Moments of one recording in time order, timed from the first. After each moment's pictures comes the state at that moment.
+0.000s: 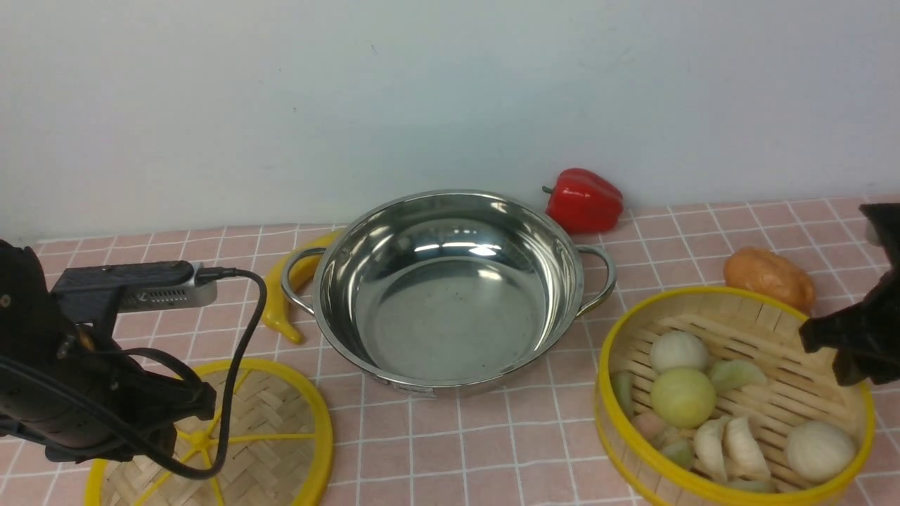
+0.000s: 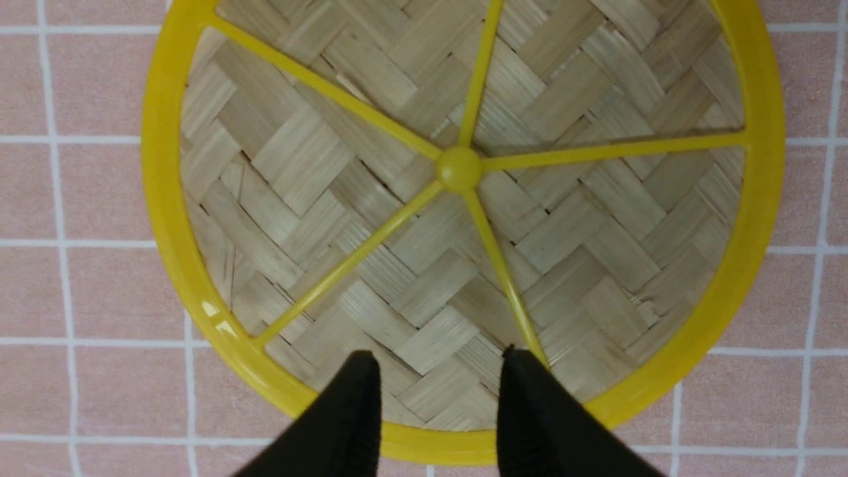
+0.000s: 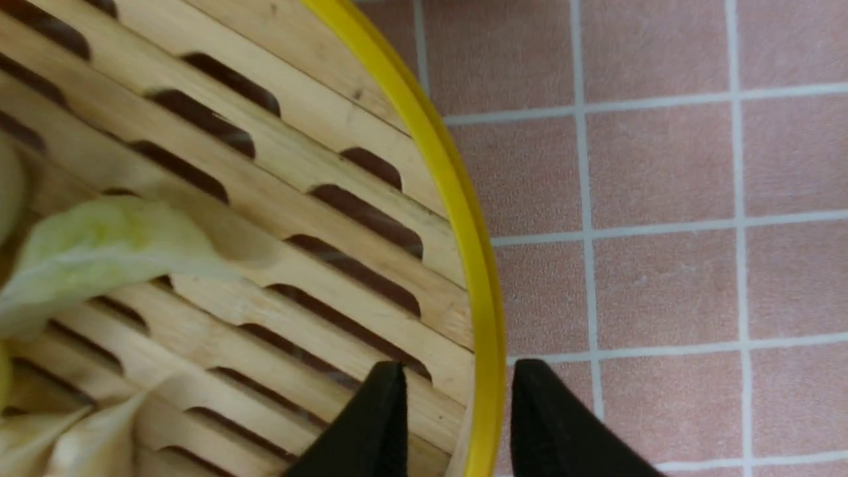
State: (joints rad) right arm 0.04 1.65 -0.99 -0.03 0.85 0.19; left arm -0.07 1.35 -0.84 0.06 0.91 -0.20
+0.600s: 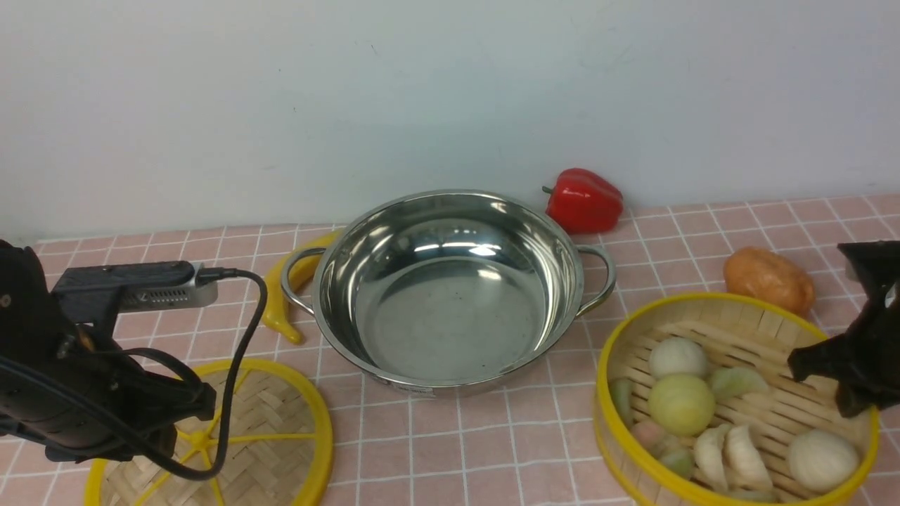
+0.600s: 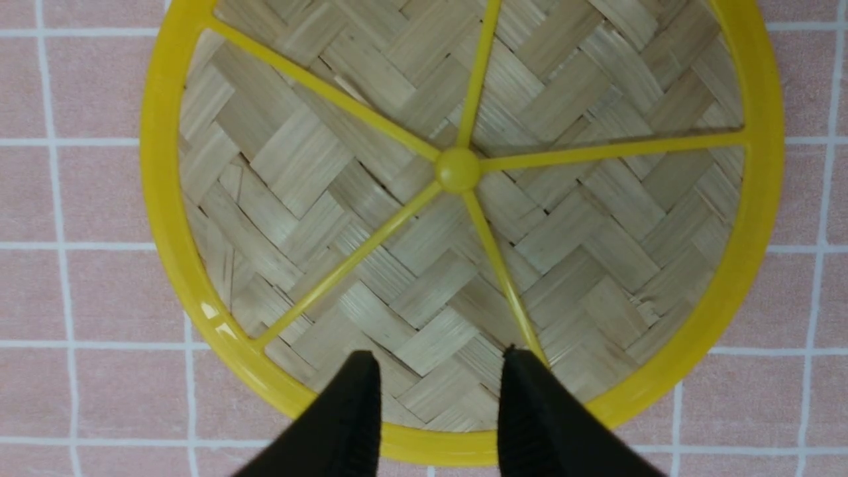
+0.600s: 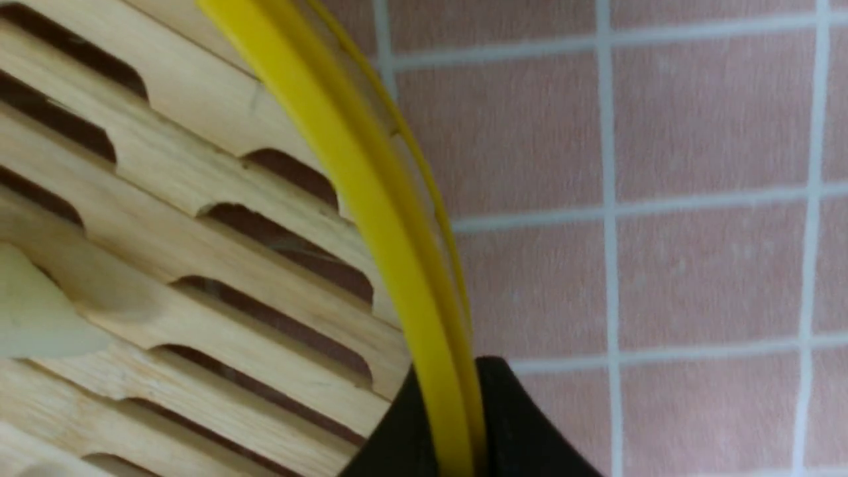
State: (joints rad) right arm 0.04 1.74 -0.99 -0.05 0.88 0.21; left arm -0.07 1.35 -0.84 0.06 0.91 -0.19
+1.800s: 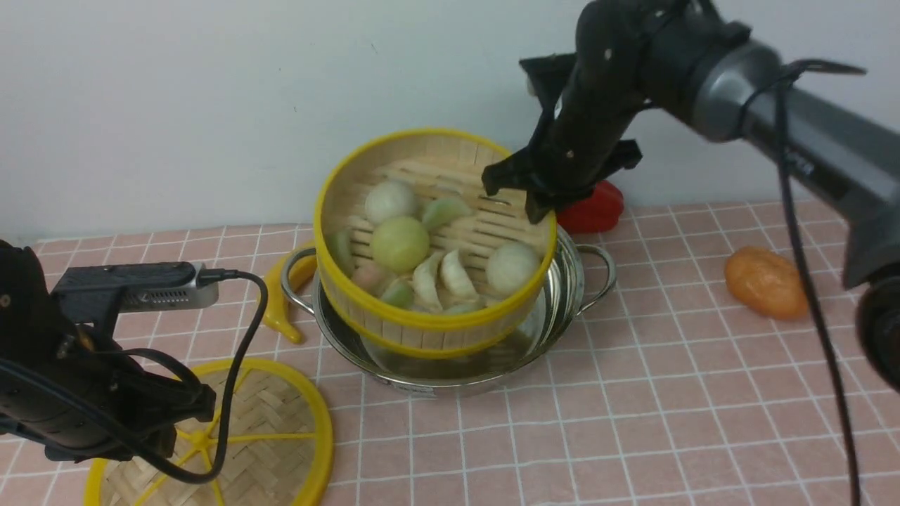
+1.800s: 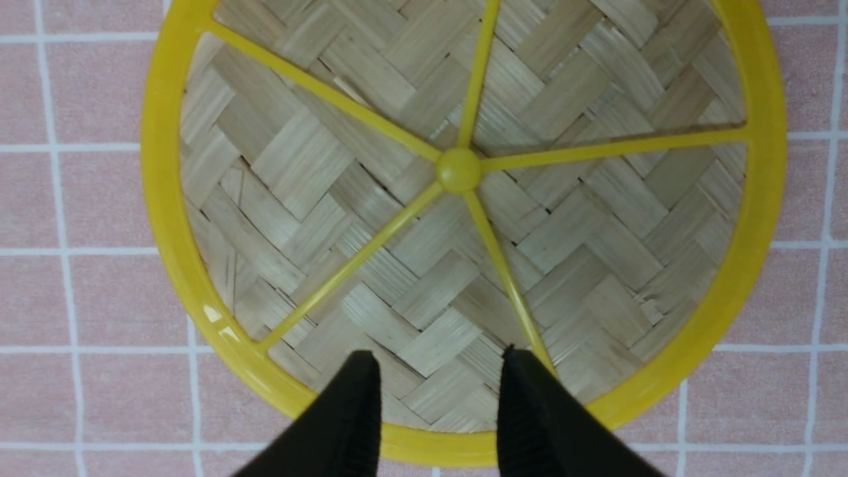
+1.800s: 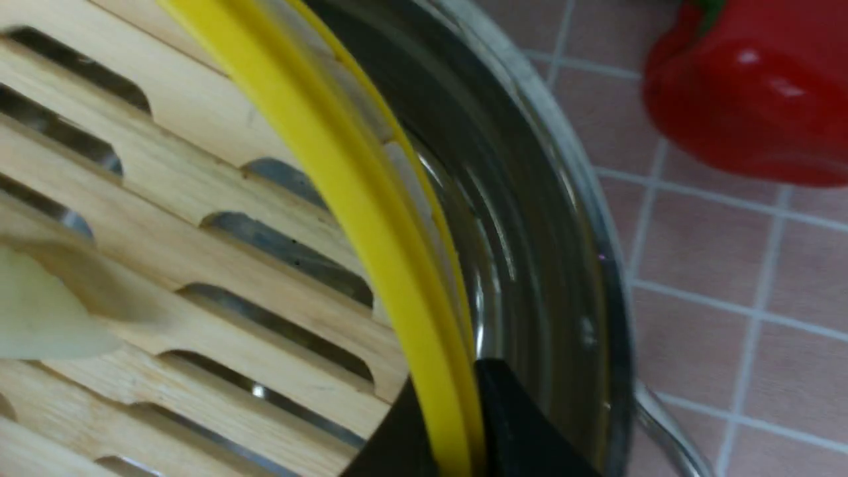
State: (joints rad) right arm 0.47 2.35 -2.27 0.07 1.24 0.26; left arm -0.07 1.35 -0.84 0.06 0.91 -0.18
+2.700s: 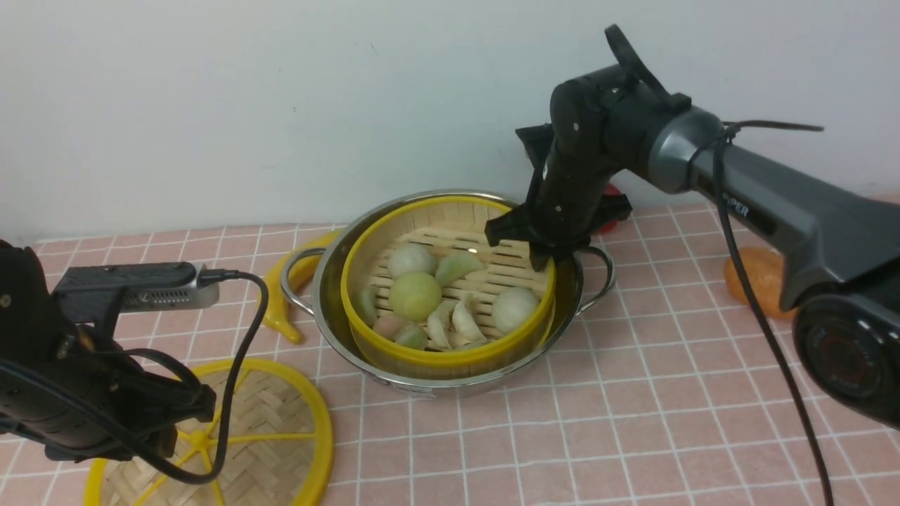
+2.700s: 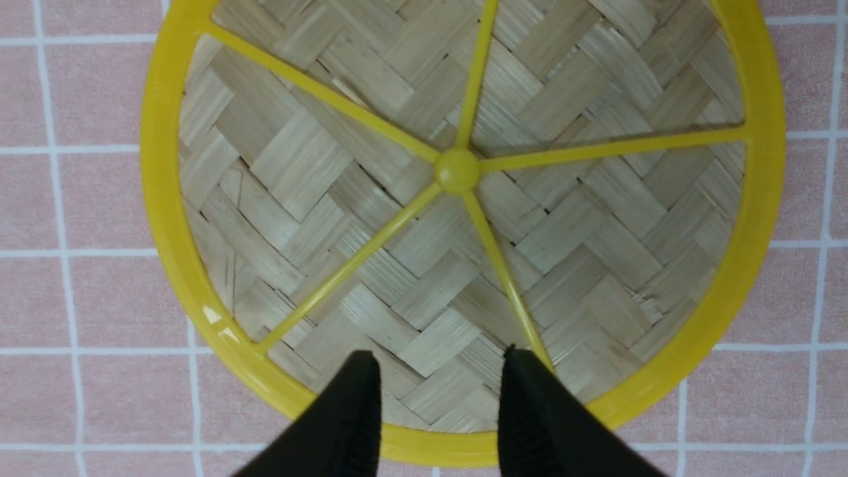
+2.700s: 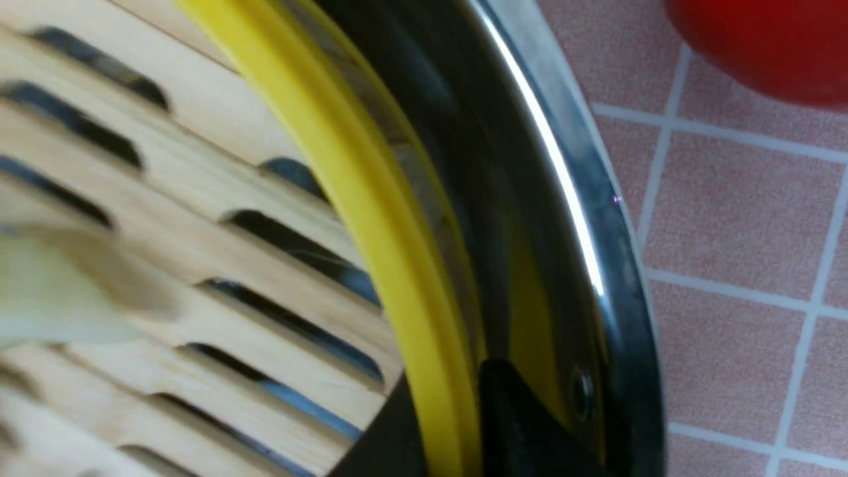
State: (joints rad) right arm 0.46 2.47 -2.29 0.03 1.24 0.30; left arm -0.07 1.35 -0.84 0.06 0.91 -0.17
